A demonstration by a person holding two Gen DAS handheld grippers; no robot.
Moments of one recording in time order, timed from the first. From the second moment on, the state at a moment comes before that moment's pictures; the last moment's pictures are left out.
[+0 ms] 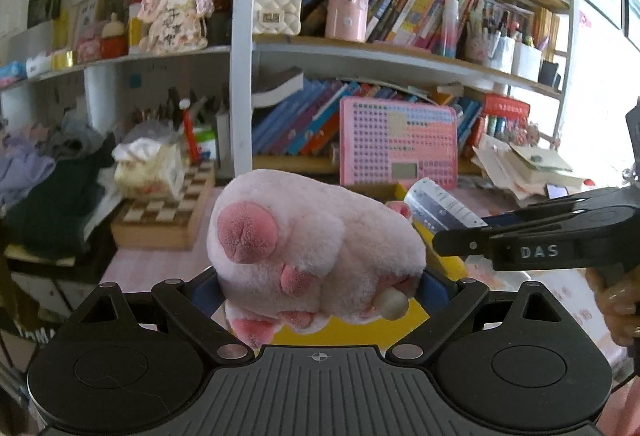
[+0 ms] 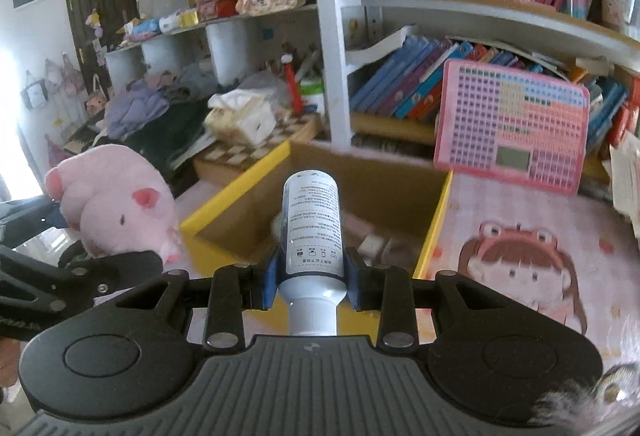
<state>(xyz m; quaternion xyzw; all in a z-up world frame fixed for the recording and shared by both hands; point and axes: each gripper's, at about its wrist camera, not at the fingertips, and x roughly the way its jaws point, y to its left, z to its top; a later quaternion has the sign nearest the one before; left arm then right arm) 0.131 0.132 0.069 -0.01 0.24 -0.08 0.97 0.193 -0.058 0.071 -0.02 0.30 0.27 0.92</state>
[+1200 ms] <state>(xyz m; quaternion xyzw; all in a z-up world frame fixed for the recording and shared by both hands) 0.310 0.090 -0.007 0.03 0.39 -0.02 0.92 0.422 -0.007 -0.017 -0.18 0.40 0.38 0.81</state>
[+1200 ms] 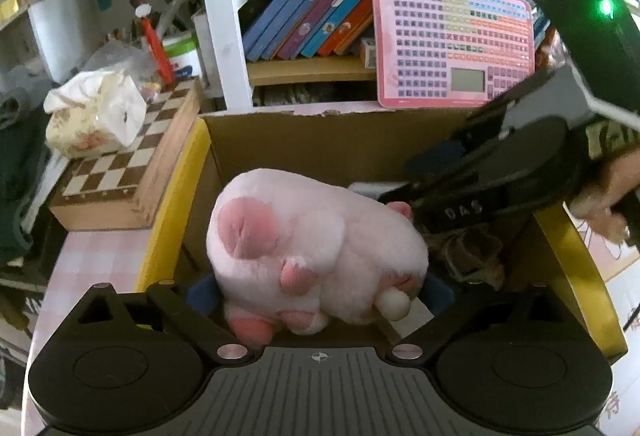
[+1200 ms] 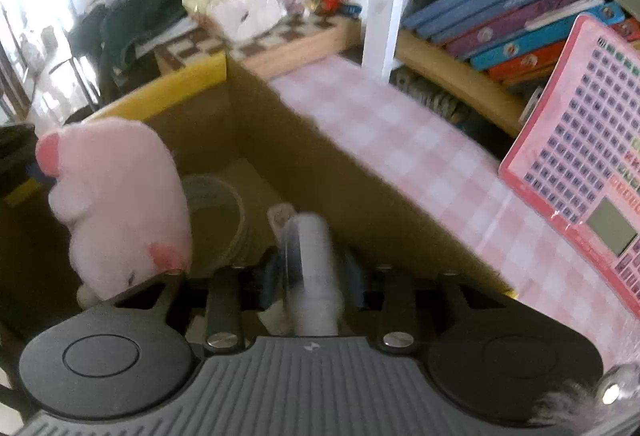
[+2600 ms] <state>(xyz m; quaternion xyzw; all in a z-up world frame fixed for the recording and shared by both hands) 0.109 0.101 0.077 0.05 0.23 -0.07 0.97 0.180 -0.074 0.094 -0.07 0.24 0.20 0.95</state>
